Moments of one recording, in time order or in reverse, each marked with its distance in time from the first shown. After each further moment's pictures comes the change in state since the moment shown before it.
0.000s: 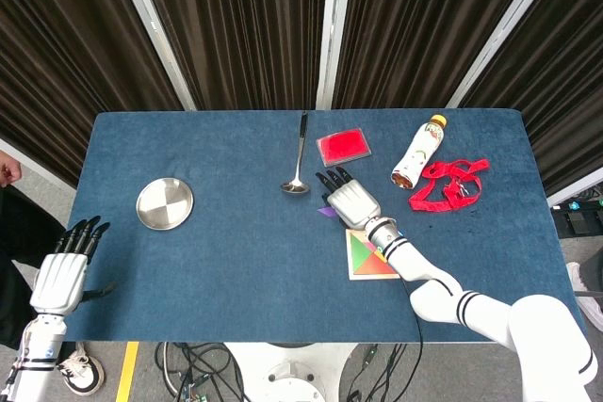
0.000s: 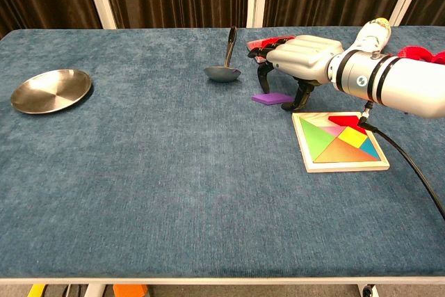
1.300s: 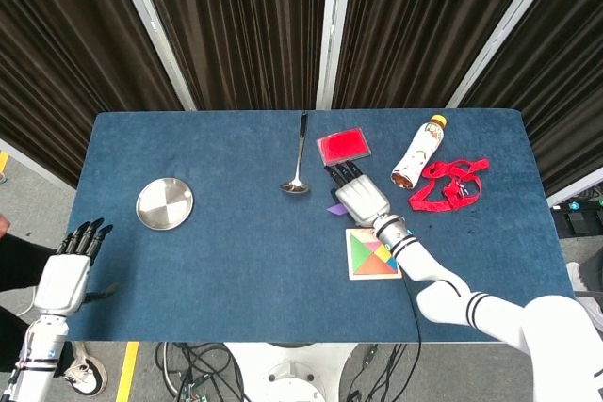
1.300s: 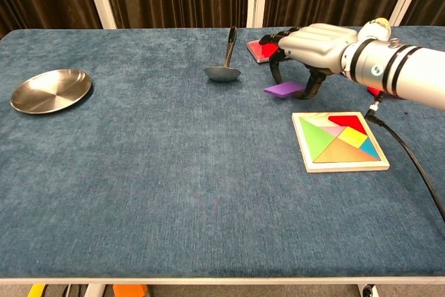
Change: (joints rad) left arm -0.002 -0.012 0.007 0.019 0.006 -0.010 -0.021; right arm -0.028 0.070 0.008 -0.093 0.060 0.048 -0.024
